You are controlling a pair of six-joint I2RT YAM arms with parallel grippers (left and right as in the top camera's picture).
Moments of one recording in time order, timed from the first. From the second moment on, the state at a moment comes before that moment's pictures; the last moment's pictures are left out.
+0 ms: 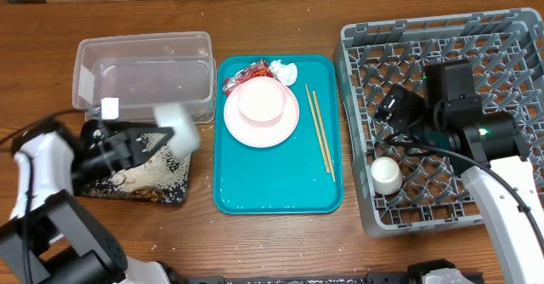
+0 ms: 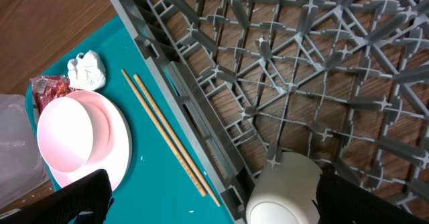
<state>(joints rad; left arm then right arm) 0.53 1.68 1.13 -1.62 1.42 1.02 0.18 1.27 1.27 -1.06 0.04 0.70</state>
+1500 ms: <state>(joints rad) -0.46 1.69 1.51 -0.84 0.02 -0.30 0.18 1.27 1.27 -1.03 0.04 0.70</state>
